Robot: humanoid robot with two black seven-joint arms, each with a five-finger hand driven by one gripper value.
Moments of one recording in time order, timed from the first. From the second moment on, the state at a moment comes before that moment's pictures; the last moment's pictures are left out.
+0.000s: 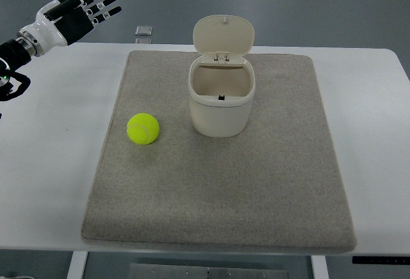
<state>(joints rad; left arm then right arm) -0.98 0.49 -0.58 -0.55 -0.28 -0.61 0.06 0.03 0.00 -0.05 0.21 0.03 -0.13 0.07</state>
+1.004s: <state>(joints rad) -0.98 0.54 -0.47 -0.54 -0.01 -0.61 0.01 0.03 0.00 -0.05 0.21 0.03 -0.13 0.07</state>
